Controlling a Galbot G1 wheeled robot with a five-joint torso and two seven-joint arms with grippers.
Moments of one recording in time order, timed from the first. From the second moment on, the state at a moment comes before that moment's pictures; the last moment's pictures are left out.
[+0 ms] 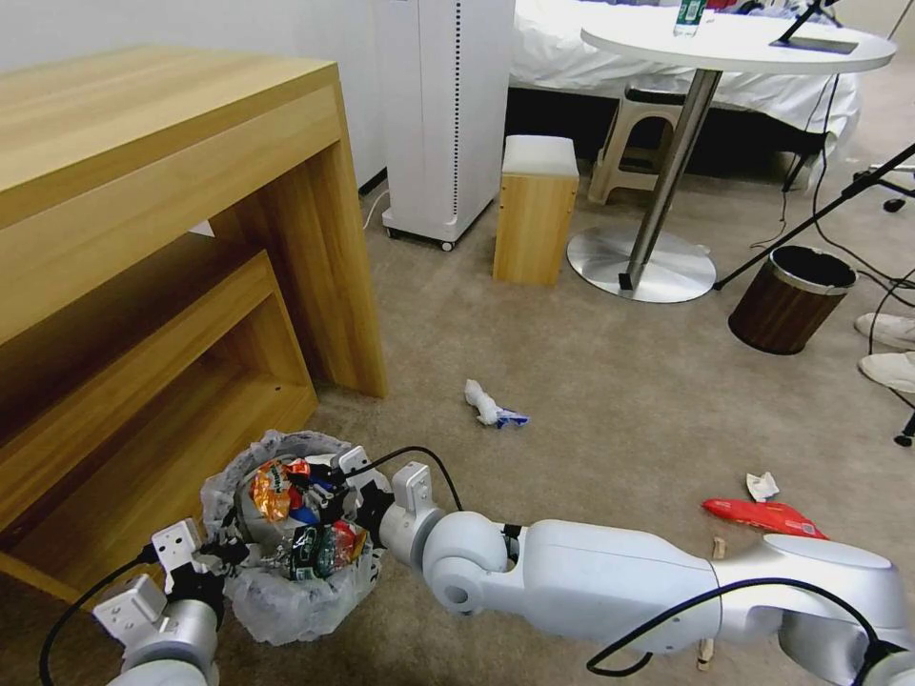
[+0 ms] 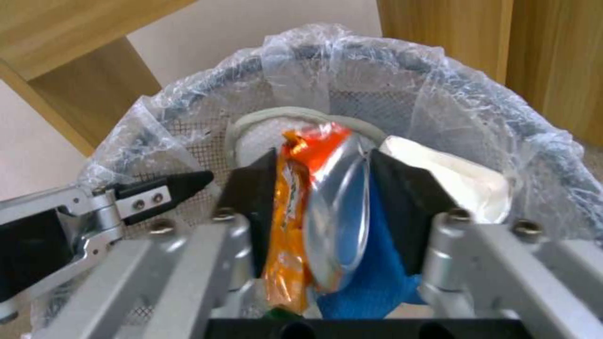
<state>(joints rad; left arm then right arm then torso) 1.73 -1.46 -0.75 -2.25 -0.59 0.40 -0.28 -0.35 1.18 -0.97 1.75 1.13 -0.01 0.38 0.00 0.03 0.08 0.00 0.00</state>
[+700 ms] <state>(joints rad) 1.73 -1.45 -0.75 -2.24 -0.58 0.40 -0.28 -0.44 1.11 -0.69 1.85 1.08 0.01 0.37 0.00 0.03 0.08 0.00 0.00</state>
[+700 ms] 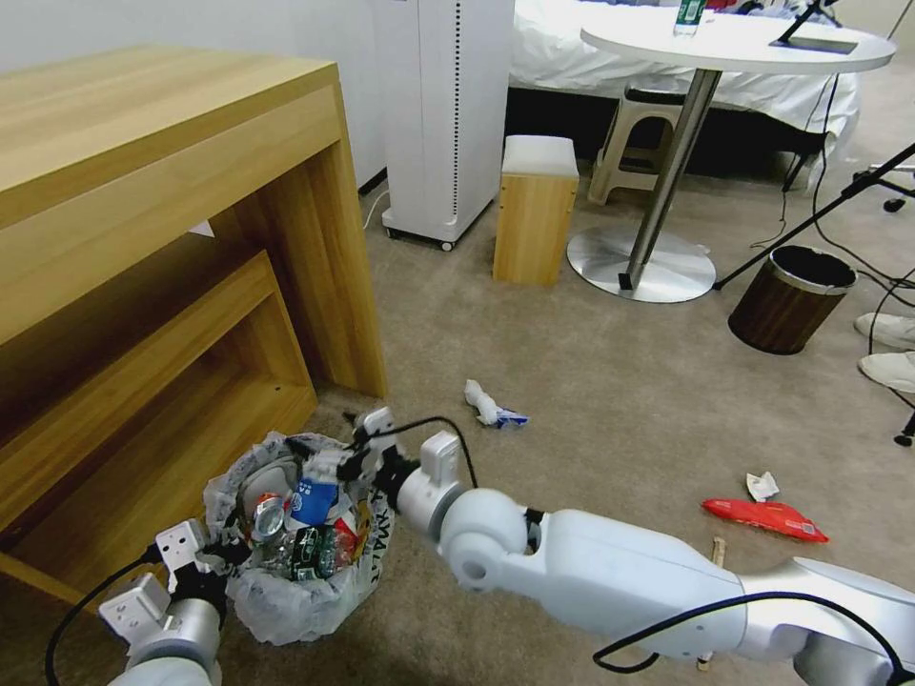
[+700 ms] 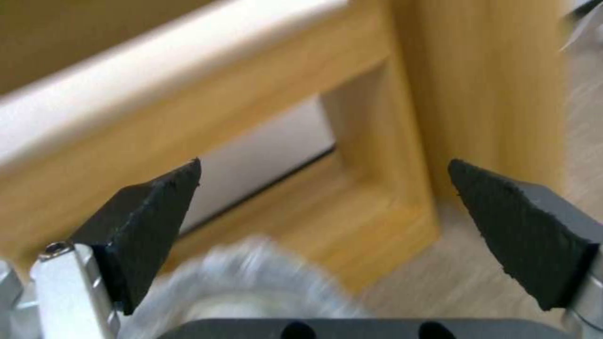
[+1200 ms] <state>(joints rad) 1.74 -1.44 -0.77 -2.26 -0.58 0.39 -0.26 -0.65 0.88 -0.11 1.89 1.03 0.00 0.43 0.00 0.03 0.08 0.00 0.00</state>
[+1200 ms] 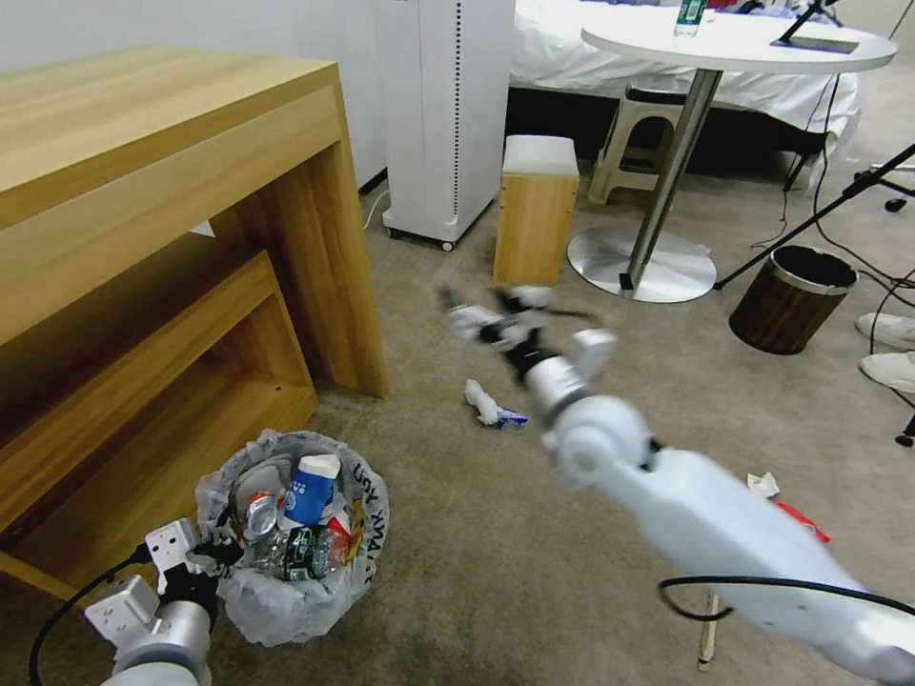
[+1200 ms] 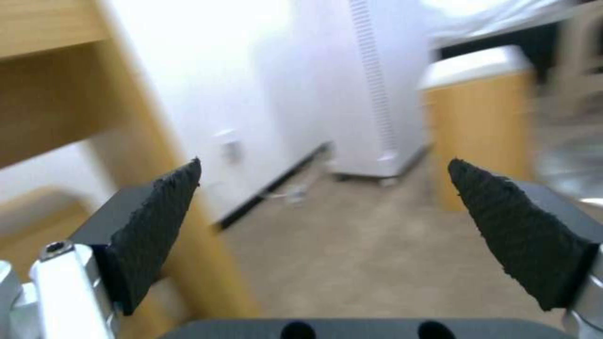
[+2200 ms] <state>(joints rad) 1.76 -1.41 -0.76 -2.27 -0.57 0.39 -0.26 -1.02 0.87 0.23 1.84 0.81 0.02 0.49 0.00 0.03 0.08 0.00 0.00</state>
